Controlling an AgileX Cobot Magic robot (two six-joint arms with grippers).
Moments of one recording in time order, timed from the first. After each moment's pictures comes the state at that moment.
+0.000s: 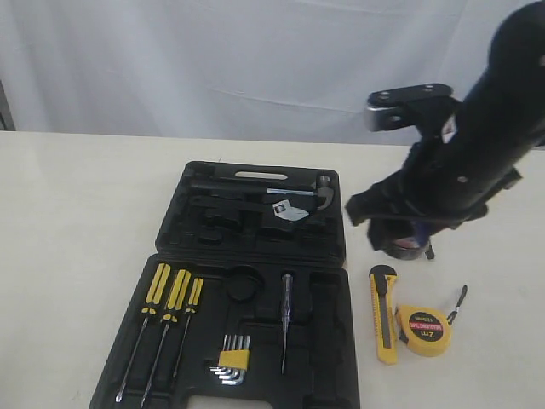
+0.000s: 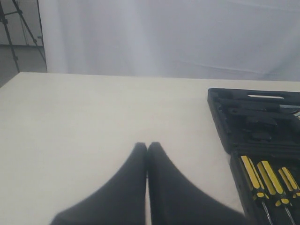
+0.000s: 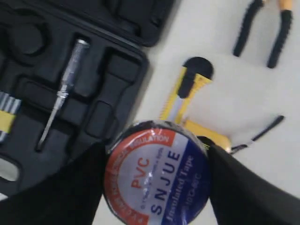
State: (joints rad) left arm -0.02 0.00 0.00 -0.02 0.27 -0.03; right arm 0.06 1.54 -1.19 -0.02 0.97 0.10
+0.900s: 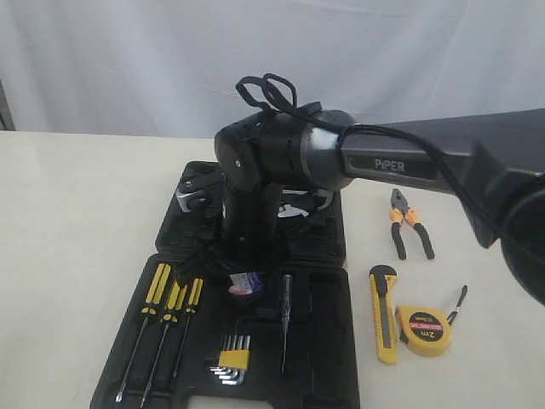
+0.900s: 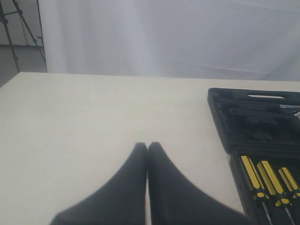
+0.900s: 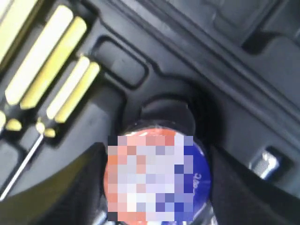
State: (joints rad) left arm -0.02 0.00 0.00 -0.02 0.27 -0.03; right arm 0.35 2.19 -1.67 -0.02 0.96 0.19
